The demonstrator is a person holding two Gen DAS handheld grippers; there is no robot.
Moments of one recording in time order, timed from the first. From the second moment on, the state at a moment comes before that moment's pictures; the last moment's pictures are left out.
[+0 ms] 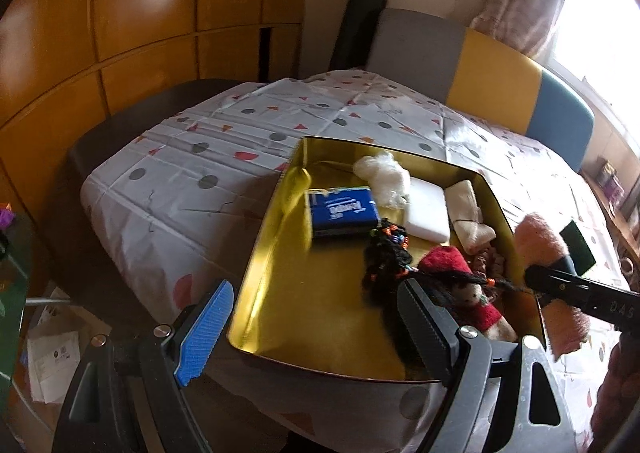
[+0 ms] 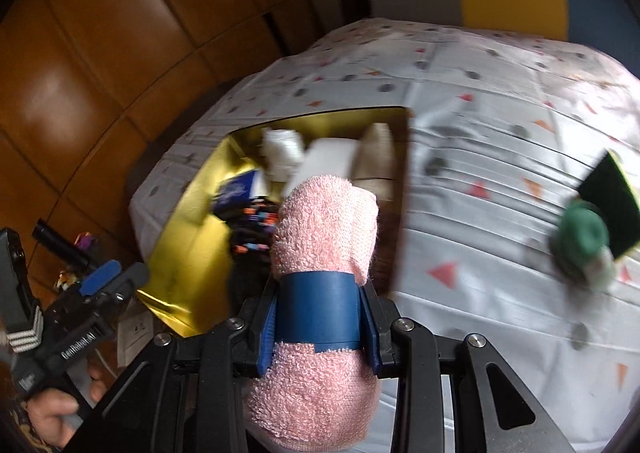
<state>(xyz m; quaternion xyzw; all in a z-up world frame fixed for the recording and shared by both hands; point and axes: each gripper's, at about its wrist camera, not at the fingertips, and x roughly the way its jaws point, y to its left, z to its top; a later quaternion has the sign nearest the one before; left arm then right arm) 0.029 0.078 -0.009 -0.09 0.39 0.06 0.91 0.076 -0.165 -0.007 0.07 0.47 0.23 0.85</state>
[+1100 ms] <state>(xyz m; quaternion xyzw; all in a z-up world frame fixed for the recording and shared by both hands) 0.021 0.121 -0.010 -0.10 0.38 0.11 0.91 0.108 -0.029 -0.044 0.00 0.49 0.28 0.83</state>
